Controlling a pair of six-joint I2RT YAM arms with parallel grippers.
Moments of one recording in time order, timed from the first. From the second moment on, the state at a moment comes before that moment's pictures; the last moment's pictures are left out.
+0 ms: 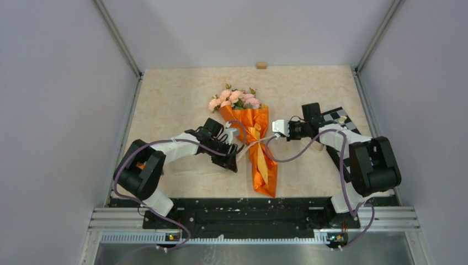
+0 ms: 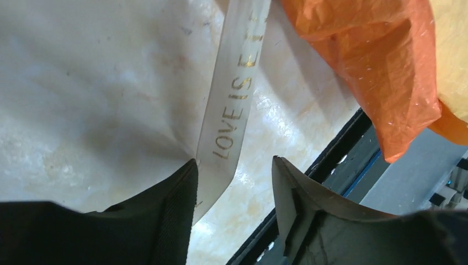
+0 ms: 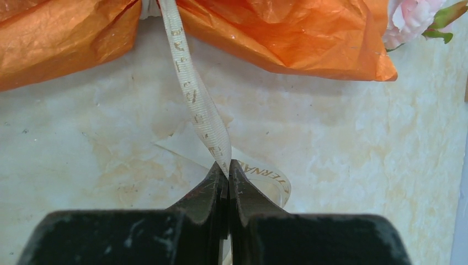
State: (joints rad) left arm -0.55 1.62 0.86 -0.38 0.58 -0.14; right arm 0.25 1.57 0.84 -0.20 -0.60 -1.33
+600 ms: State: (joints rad) left arm -0.61 1.43 0.79 -0.40 0.05 -0.55; right arm 0.25 1.53 0.84 -0.14 -0.60 -1.21
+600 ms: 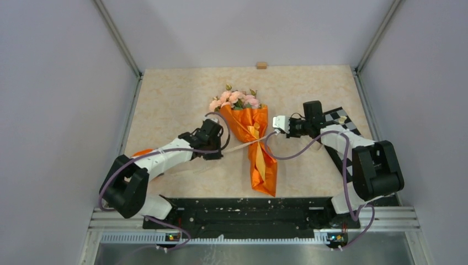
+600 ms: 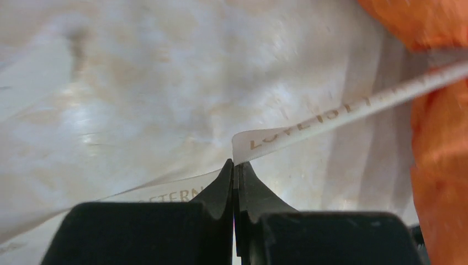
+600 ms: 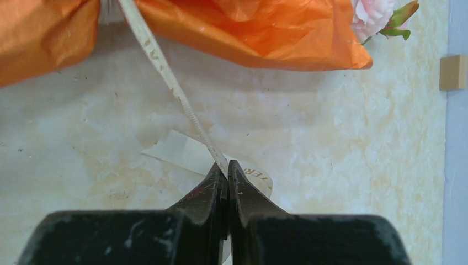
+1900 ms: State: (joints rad) left arm -0.49 1.44 1.01 -0.17 0.27 -0.62; right arm 0.48 1.51 0.81 -0.39 -0.54 -1.59
